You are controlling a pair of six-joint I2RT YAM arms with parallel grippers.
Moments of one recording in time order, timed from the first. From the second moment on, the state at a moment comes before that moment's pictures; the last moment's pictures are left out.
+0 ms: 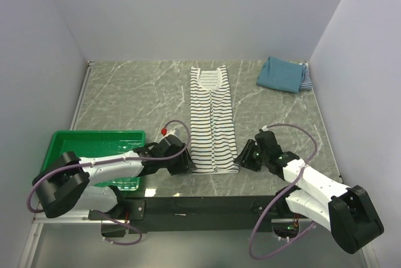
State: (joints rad) left arm -0.91 1.28 0.52 -0.13 0.03 -1.12; right arm 0.44 0.98 0.32 -0.26 -0.15 0.87
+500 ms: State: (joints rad) left arm -0.90 1.34 0.49 -0.01 0.06 -1.19; right arm 0.54 0.93 0.26 -0.20 -0.16 0.98
